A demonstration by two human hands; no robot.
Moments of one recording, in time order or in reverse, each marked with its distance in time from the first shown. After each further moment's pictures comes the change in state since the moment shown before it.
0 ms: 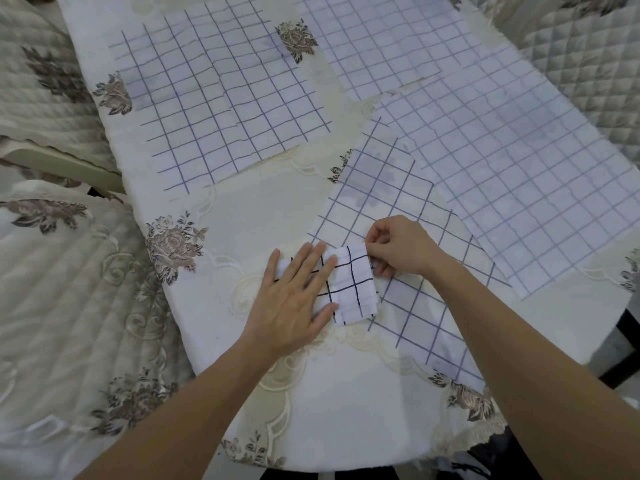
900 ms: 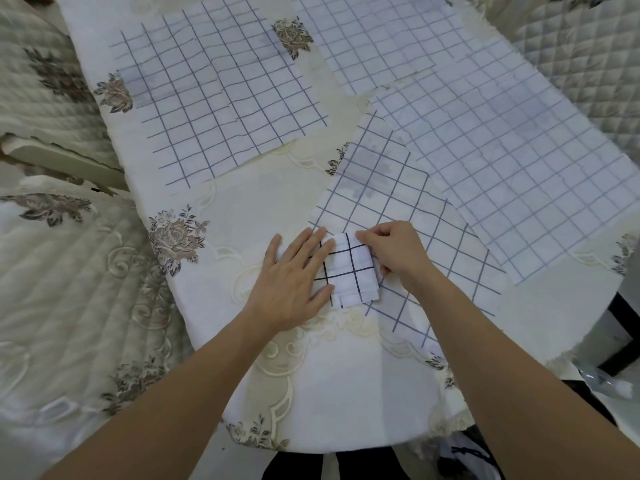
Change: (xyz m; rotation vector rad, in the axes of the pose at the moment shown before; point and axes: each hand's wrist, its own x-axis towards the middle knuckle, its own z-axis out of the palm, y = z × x) left_hand 0.011 -0.007 -0.005 -0.050 -0.017 0.019; right_hand -0.018 0.002 0.033 0.326 0.288 0.143
